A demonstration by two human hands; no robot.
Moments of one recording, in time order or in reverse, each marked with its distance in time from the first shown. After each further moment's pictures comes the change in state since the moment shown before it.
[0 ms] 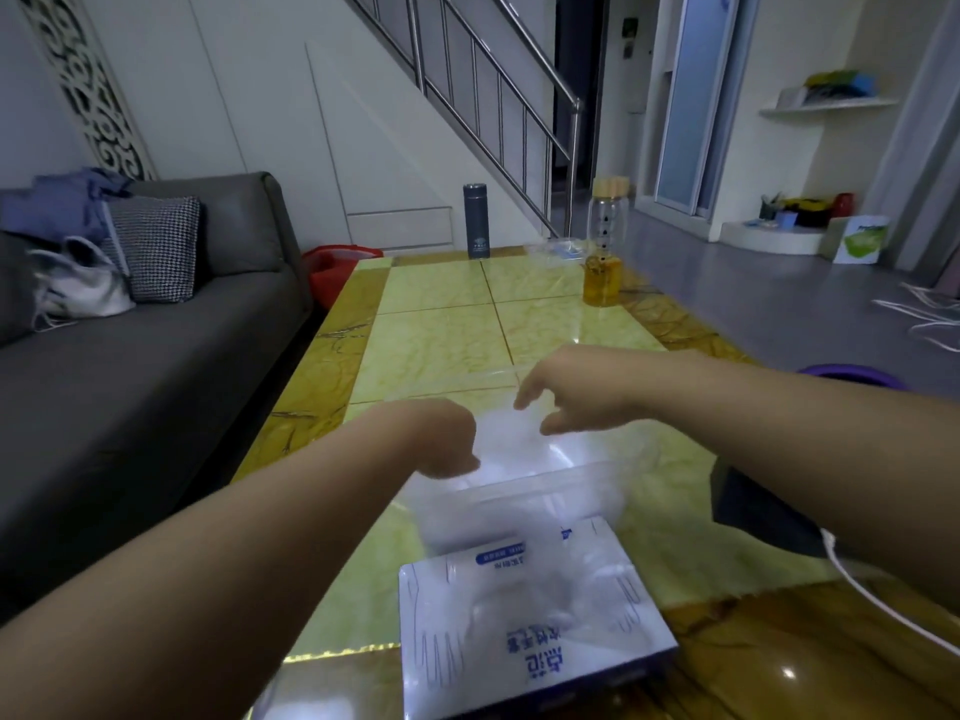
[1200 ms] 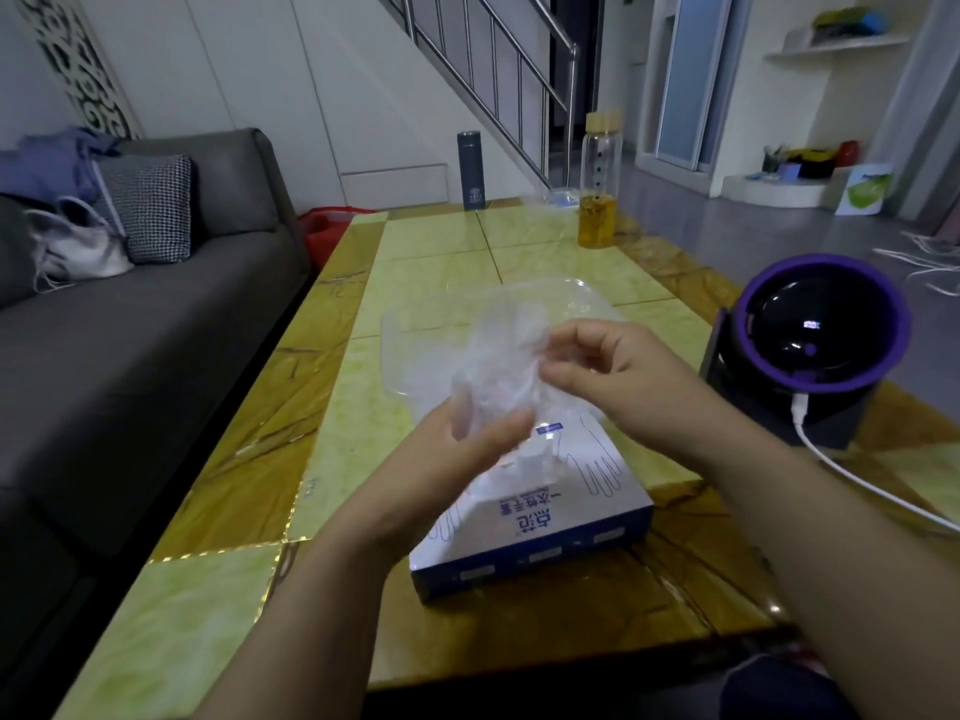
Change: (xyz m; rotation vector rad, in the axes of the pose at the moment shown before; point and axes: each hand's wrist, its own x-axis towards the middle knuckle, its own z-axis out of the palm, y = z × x) left_hand -0.096 0.053 0.092 -1.581 0.276 0.495; right_hand -0.087 -0.045 0.083 1.111 0.557 0.013
